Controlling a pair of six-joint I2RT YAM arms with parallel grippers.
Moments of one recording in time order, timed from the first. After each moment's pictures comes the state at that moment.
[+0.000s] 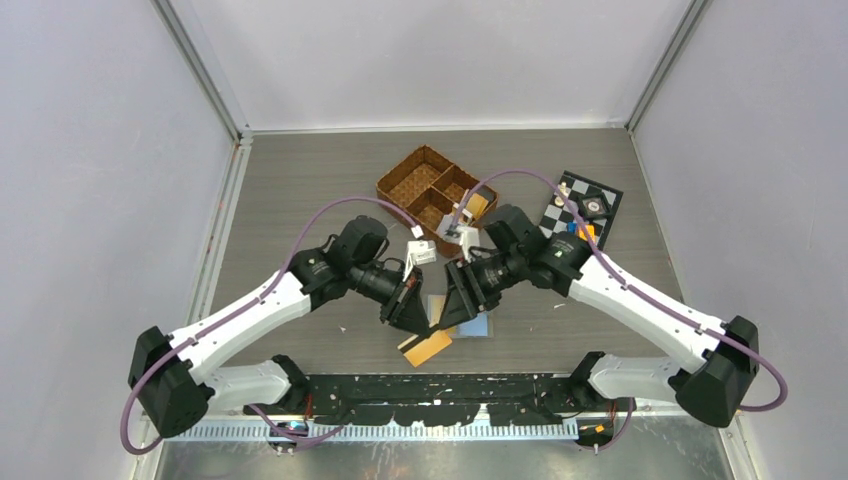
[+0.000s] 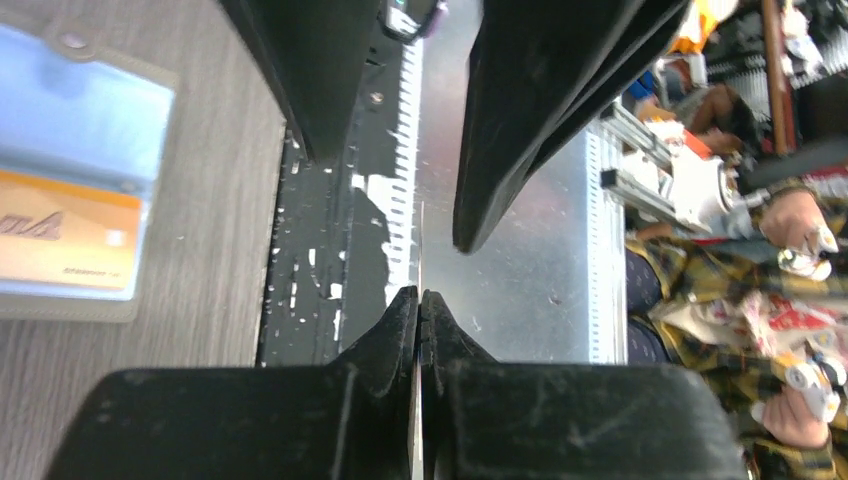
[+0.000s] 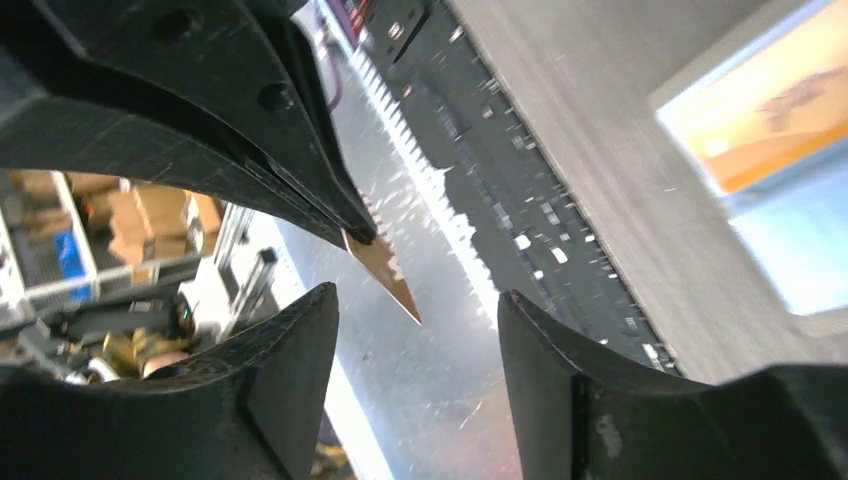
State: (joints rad) left arm -0.79 1.15 0.92 -0.52 0.99 -0.13; right arm 0.84 1.20 1.07 -0.74 -0.70 0.45
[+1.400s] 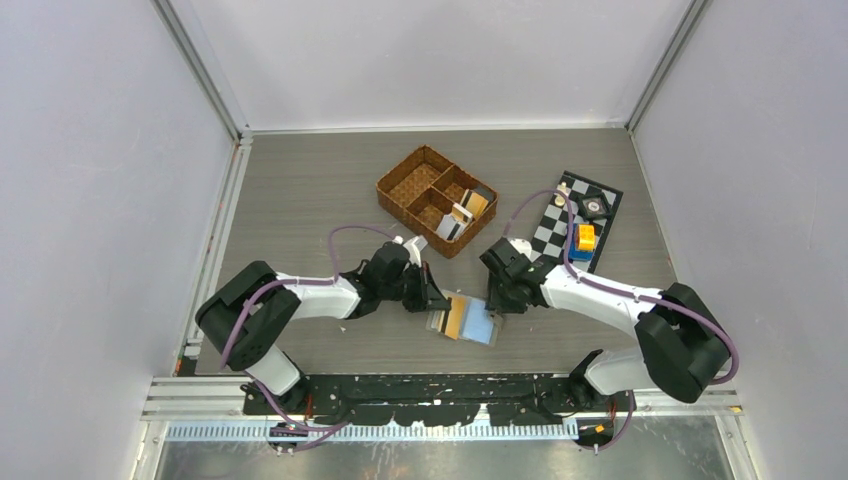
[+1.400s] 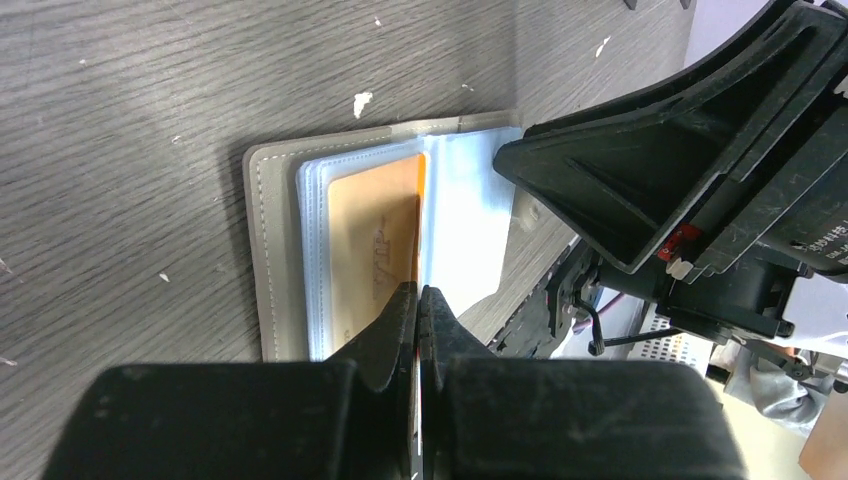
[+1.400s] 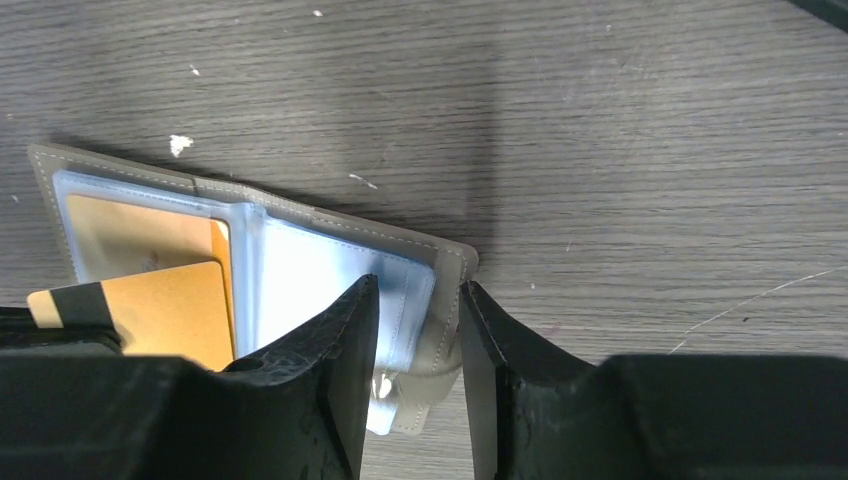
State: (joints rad) left arm -0.79 1.58 0.60 0.34 0.39 -0.95; right arm 0.72 1.35 0.70 -0.54 0.16 0.80
